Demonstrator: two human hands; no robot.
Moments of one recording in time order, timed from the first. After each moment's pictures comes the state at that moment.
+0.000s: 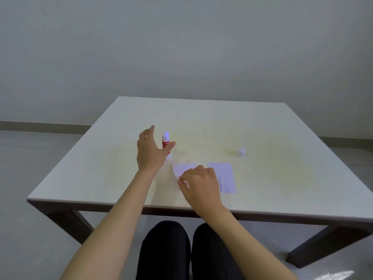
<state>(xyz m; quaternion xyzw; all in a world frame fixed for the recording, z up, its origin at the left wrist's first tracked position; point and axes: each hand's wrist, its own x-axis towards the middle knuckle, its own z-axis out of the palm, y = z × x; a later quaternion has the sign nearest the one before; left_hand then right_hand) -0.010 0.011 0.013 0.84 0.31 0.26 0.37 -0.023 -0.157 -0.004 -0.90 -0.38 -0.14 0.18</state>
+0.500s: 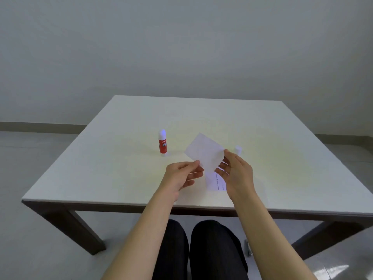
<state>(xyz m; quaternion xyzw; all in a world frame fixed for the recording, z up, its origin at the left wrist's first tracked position) -0.037 -0.072 0.009 0.62 0.25 0.04 0.74 0.019 -0.211 0.030 -0.54 0.08 0.13 0.83</state>
